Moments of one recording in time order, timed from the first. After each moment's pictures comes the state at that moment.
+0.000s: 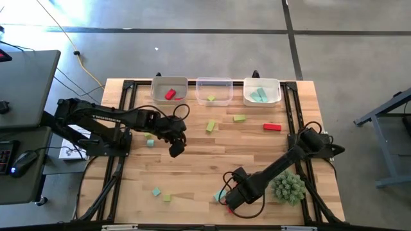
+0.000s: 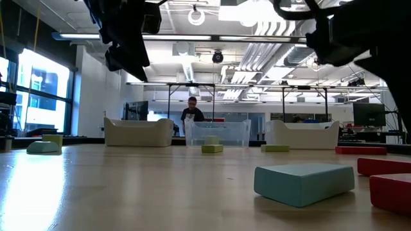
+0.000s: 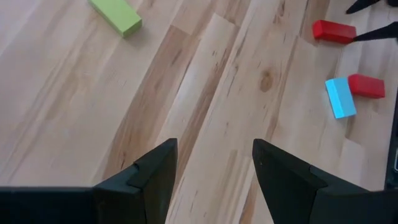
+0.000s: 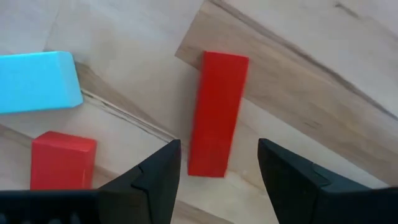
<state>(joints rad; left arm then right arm) 0.07 1.32 0.95 -0.60 0.01 -0.50 0.63 2.03 1.47 -1.04 0.02 1.65</state>
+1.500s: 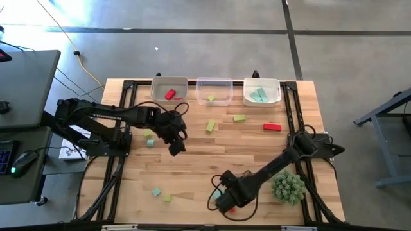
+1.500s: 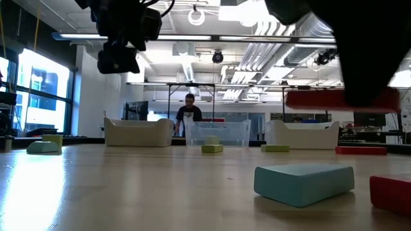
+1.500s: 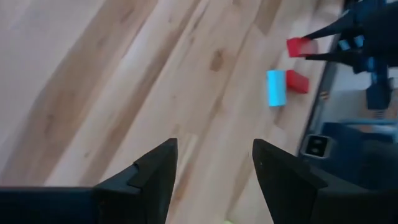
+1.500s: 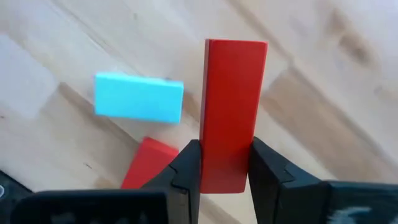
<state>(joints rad) 0.15 1.32 0.95 -0.59 0.31 -0.67 0.59 2.12 1.75 -1.16 0.13 1.40</state>
